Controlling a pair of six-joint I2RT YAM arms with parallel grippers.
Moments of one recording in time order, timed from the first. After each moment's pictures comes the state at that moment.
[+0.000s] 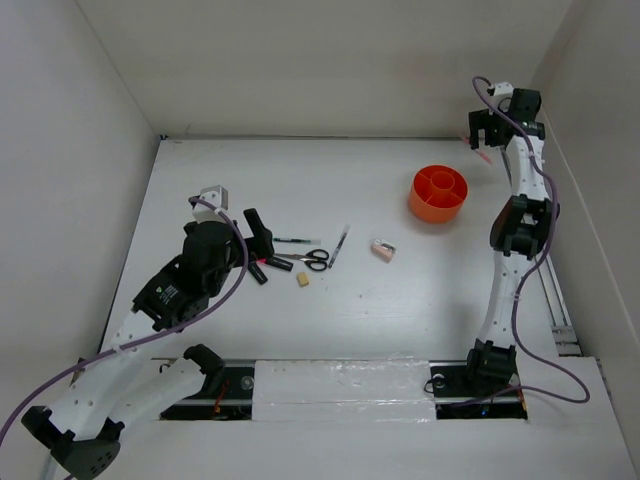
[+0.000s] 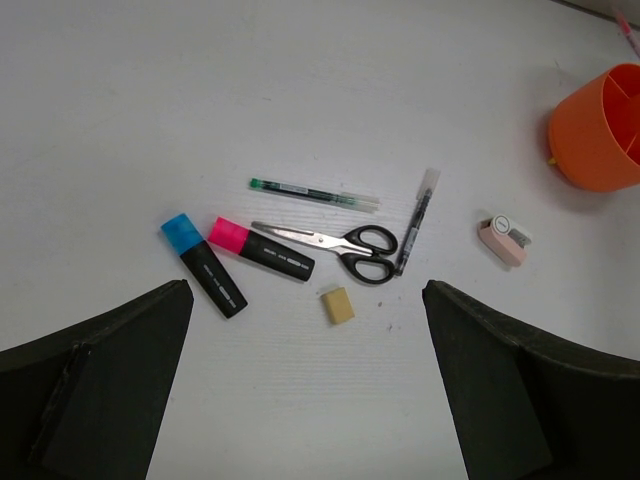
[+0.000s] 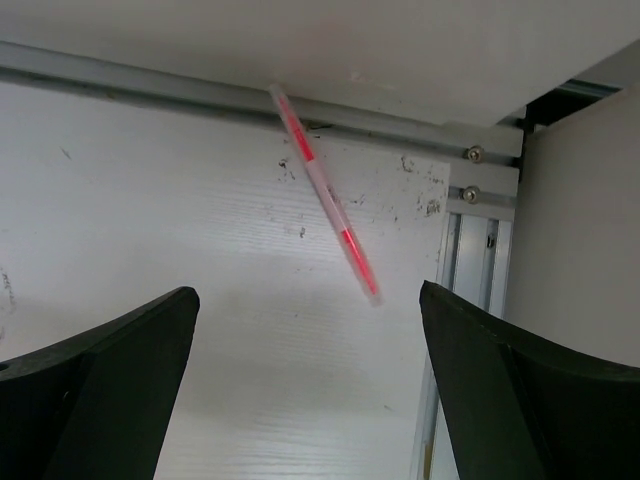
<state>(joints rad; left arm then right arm) -0.64 0.75 0.92 -0.64 -0.43 -0.57 -0.23 2.58 2.61 -0.66 -0.18 -0.33</state>
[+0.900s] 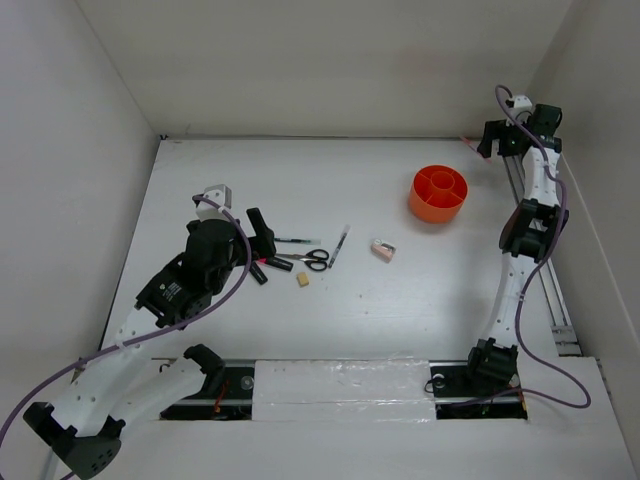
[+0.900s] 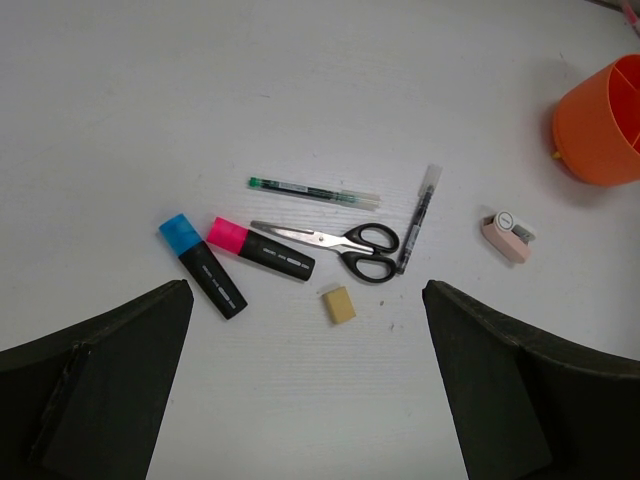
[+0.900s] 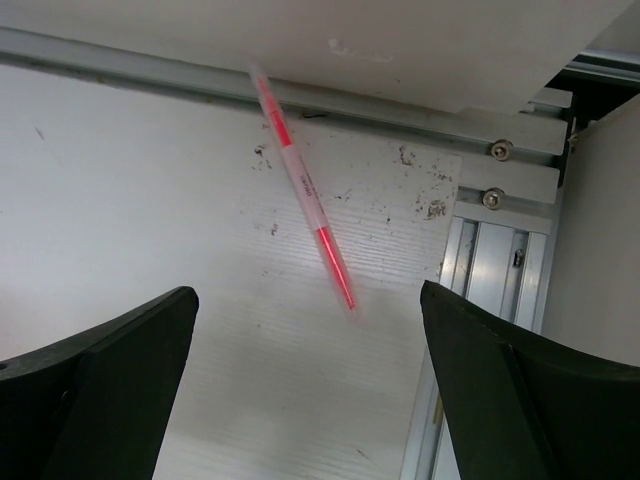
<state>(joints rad) -0.64 0.77 0.92 -0.63 -0.42 -0.56 -0.35 2.71 2.68 -0.61 -0.45 -0.33</state>
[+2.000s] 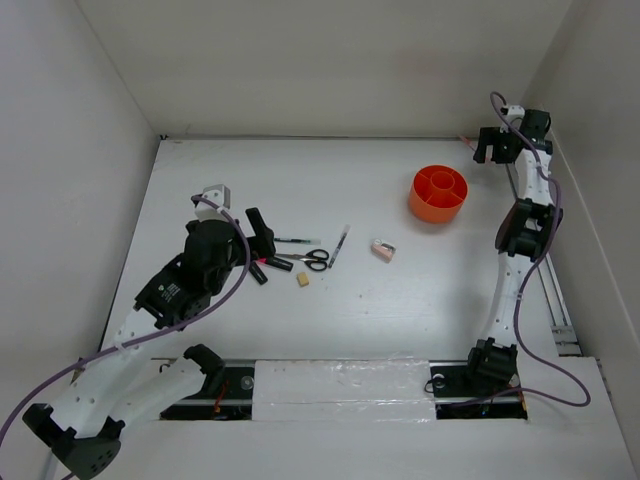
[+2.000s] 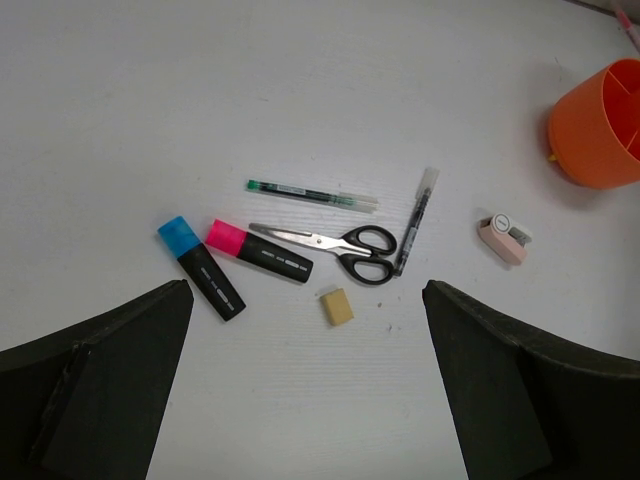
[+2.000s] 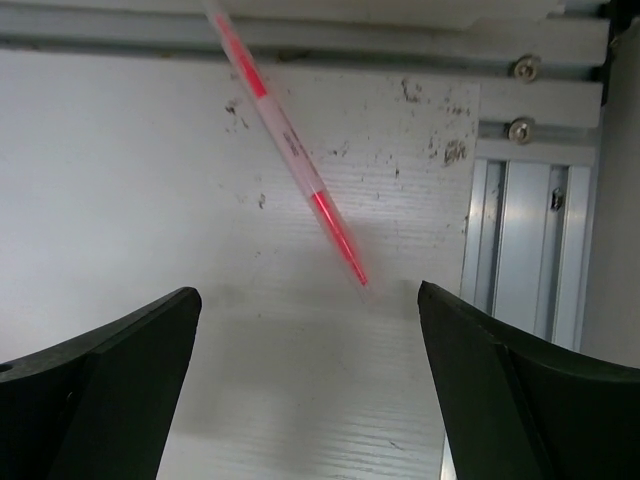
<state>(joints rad) -0.64 0.76 0.92 -0.63 -0.42 -0.56 -0.32 2.73 2.66 -0.64 -0.34 -0.23</state>
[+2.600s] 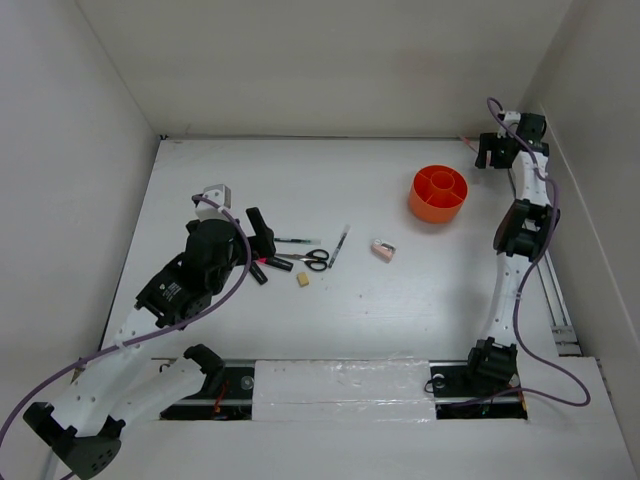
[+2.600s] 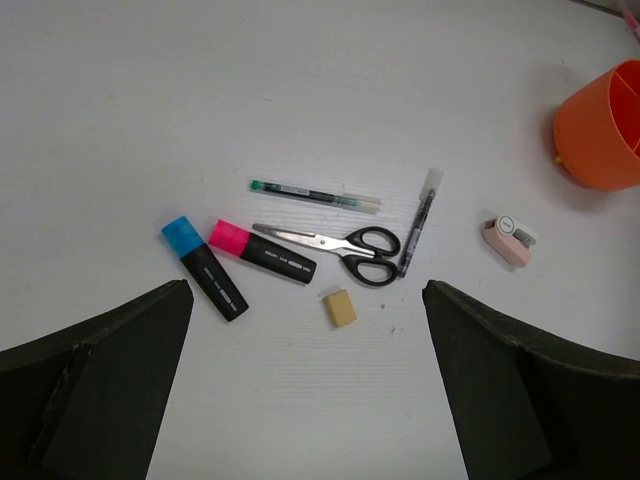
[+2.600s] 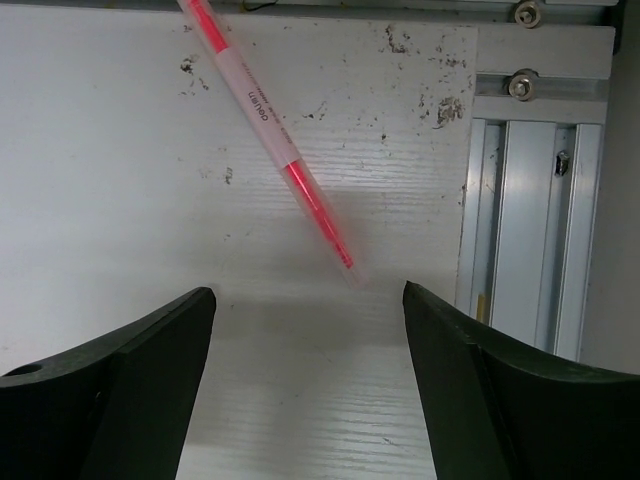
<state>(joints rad) -0.64 0.77 0.92 -0.63 -0.42 -0.56 -0.31 2.77 2.68 -0.68 -0.29 -0.25</state>
